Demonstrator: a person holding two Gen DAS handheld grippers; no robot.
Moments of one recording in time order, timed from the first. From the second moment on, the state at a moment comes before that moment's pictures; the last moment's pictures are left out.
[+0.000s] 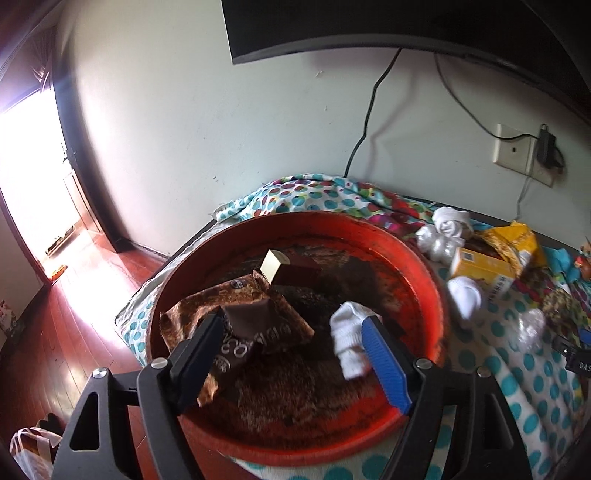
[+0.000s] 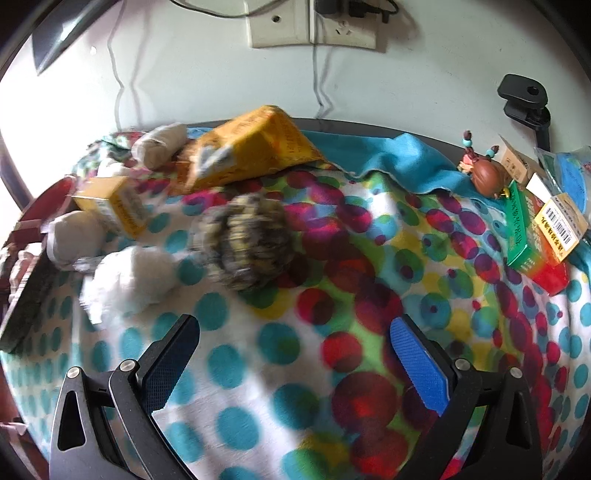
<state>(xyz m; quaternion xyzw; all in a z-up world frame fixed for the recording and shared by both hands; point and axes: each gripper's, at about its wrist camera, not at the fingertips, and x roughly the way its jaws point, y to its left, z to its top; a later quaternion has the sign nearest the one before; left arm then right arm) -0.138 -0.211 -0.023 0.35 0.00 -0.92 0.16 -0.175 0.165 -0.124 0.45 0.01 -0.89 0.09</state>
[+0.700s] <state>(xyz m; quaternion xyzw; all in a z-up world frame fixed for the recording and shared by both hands) -0.045 -0.185 -0.066 0.34 0.04 -0.93 0.12 -0.157 0.074 -0.117 0.42 0.06 -0.90 0.12</state>
